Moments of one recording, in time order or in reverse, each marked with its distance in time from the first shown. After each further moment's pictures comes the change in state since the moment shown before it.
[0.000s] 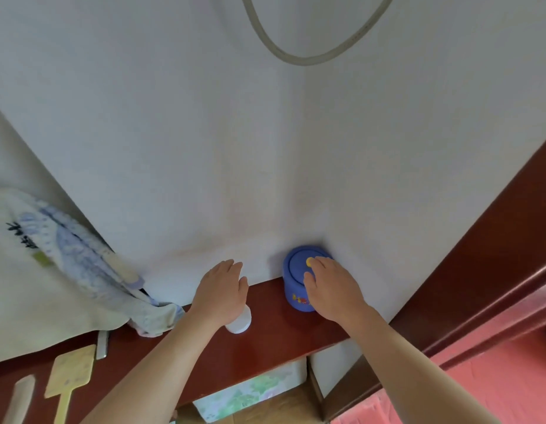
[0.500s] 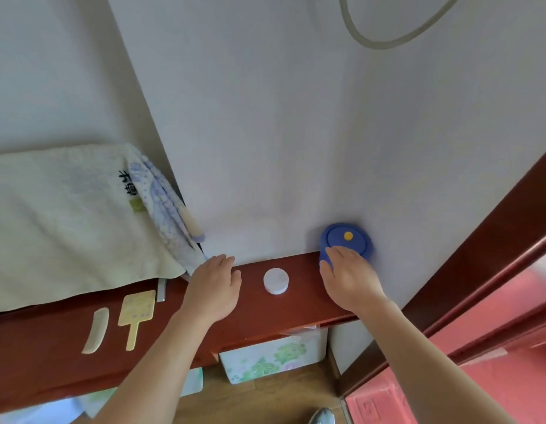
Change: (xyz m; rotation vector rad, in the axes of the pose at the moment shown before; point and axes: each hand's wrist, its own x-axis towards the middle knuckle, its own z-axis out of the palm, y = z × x) left_hand -0.123 -0.087 -0.027 0.002 0.053 -0.106; right_hand -0.071 -0.077 0.004 0.030 0.027 -0.013
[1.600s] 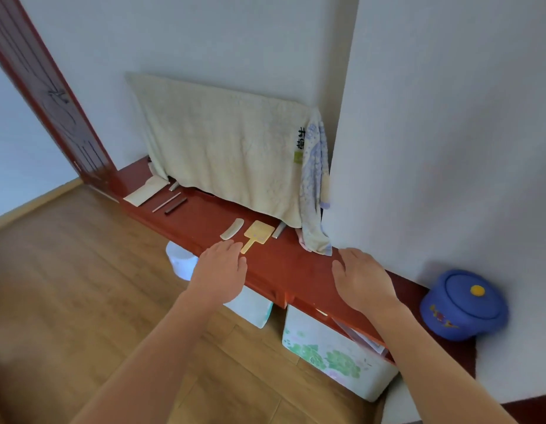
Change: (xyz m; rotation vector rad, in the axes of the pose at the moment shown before) left_hand -0.196 -0.010 -0.021 0.039 0.225 -0.695; right_hand -0.021 -0.093 0.017 0.009 -0.197 -0.669
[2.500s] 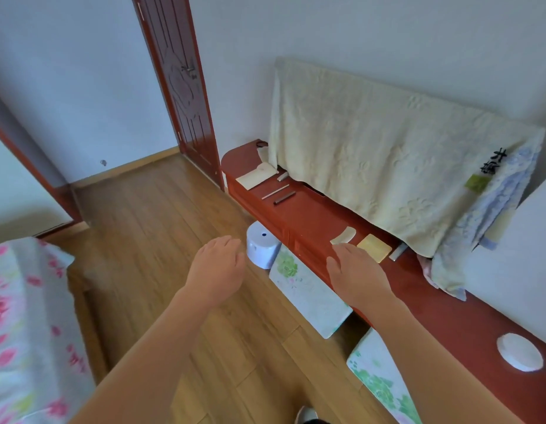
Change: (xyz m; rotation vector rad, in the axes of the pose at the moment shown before) left_hand -0.058 -0.272 -0.058 -0.054 0.094 -0.340; right_hand 0.062 -0.285 0.099 -0.014 -0.142 -0.332
